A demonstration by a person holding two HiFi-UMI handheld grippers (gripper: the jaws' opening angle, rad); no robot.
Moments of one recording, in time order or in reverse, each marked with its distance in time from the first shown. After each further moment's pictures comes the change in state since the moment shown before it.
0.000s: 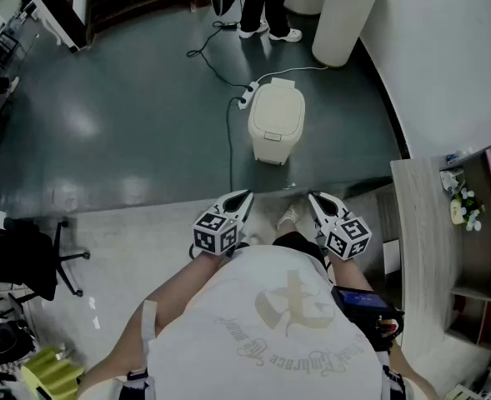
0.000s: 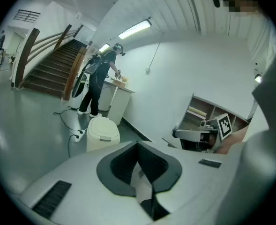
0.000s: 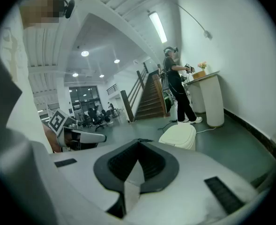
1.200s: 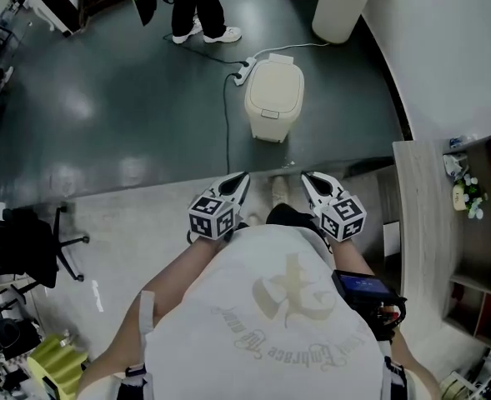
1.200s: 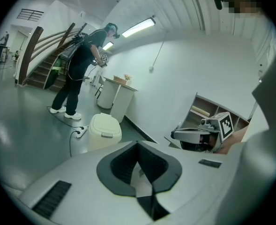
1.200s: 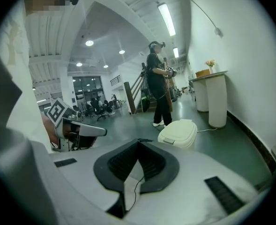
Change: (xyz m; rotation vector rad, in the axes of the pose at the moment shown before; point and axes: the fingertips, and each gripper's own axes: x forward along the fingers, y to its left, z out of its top) left arm 0.014 0.007 -0.011 -0.039 0.012 0.032; right arm 0.019 -0.008 -0.015 -0.092 0.107 0.015
